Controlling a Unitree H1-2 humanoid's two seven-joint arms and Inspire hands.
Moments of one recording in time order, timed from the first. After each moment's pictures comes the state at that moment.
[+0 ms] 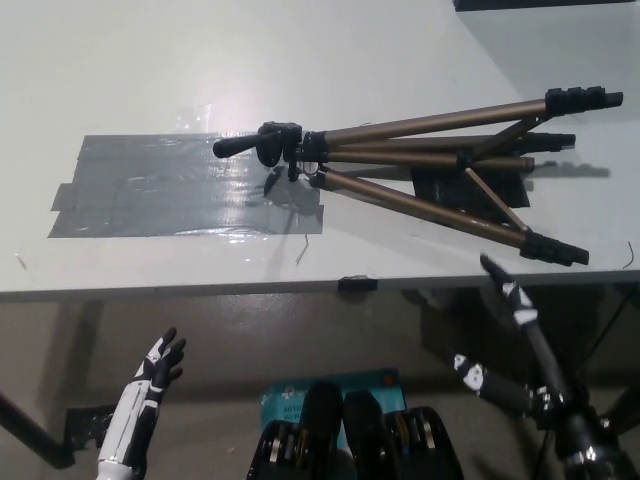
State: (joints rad) left_arm 0.05 0.16 -0.03 0.03 0.08 -0.14 -0.05; right_arm -0.08 -0.15 0.14 -0.13 -0.30 -0.12 0.03
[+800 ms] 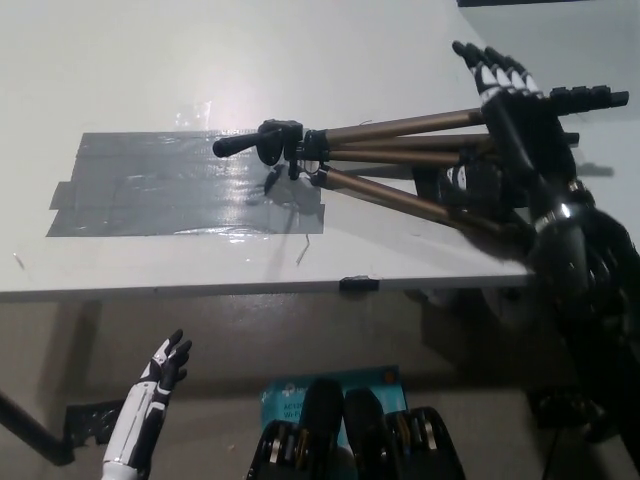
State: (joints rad) left_arm 0.05 0.16 -0.04 0.03 0.10 -0.14 -0.05; right_arm -0.71 -0.25 0.26 0.17 -0.79 0.17 0.03
